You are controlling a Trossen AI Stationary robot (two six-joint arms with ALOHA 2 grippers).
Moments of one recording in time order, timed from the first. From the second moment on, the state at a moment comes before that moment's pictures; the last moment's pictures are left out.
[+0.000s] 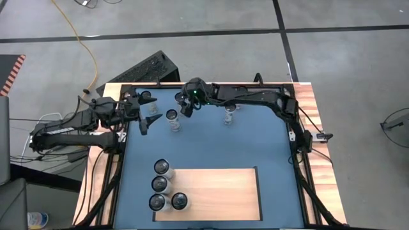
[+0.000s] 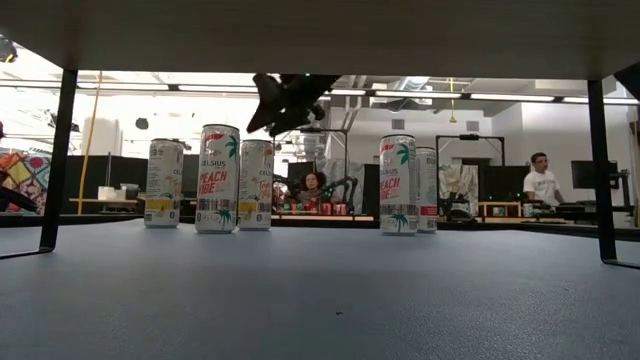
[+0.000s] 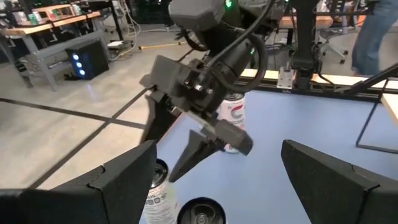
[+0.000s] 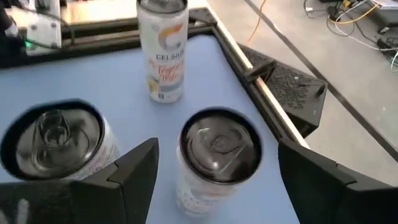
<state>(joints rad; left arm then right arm) 0.20 0.57 0.71 -0.25 -0.22 0.05 -0.28 2.12 1.84 -0.27 0.16 -0.03</state>
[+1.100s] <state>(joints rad) 0.20 0.57 0.71 -0.25 -0.21 0.04 -0.30 2.17 1.84 -0.22 0.17 0.00</state>
